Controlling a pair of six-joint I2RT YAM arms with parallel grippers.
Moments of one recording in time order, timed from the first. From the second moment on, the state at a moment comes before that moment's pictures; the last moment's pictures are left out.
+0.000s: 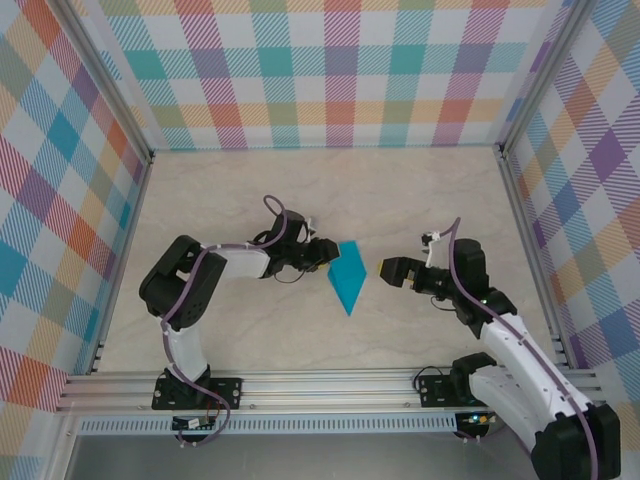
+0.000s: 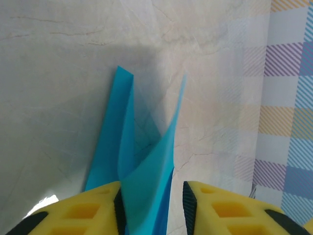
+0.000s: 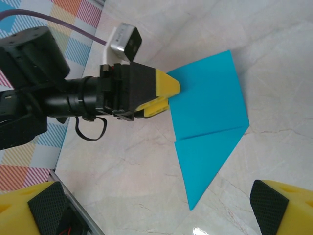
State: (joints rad) left arm -0.58 1.87 0.94 0.21 0.52 -0.94; right arm 0.29 0.79 0.49 -0.25 -0.58 0.59
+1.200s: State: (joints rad) left arm -0.55 1.72 0.74 0.36 0.69 -0.76; right arm 0.28 1.76 0.88 -0.17 -0.96 0.34
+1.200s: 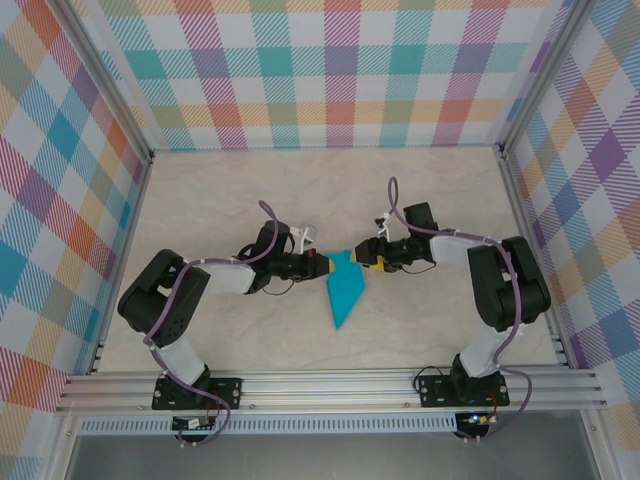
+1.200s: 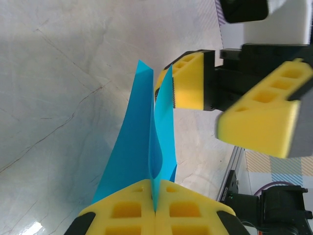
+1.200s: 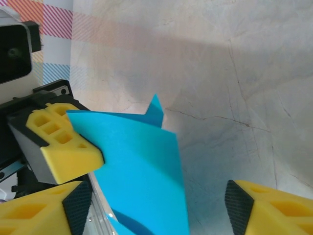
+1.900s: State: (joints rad) left arm -0.47 1.59 0.74 0.16 0.63 -0.69; right arm 0.29 1.82 0.88 -0.15 -1.02 0.36
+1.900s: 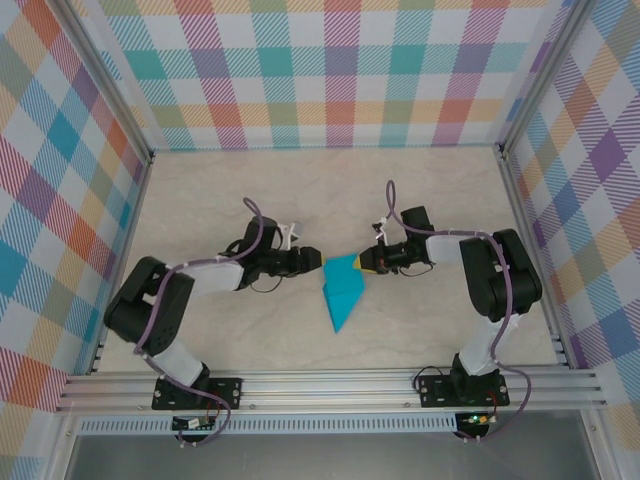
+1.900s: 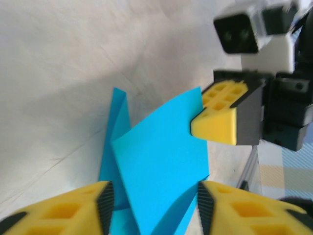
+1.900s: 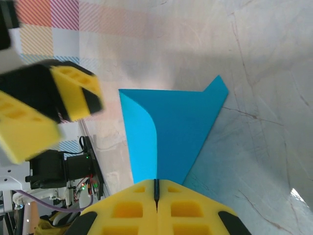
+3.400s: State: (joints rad) left arm -1.21 1.80 1.14 -0.66 -0.39 -0.51; right arm 0.41 1.78 0.94 -0.32 -0.73 0.68
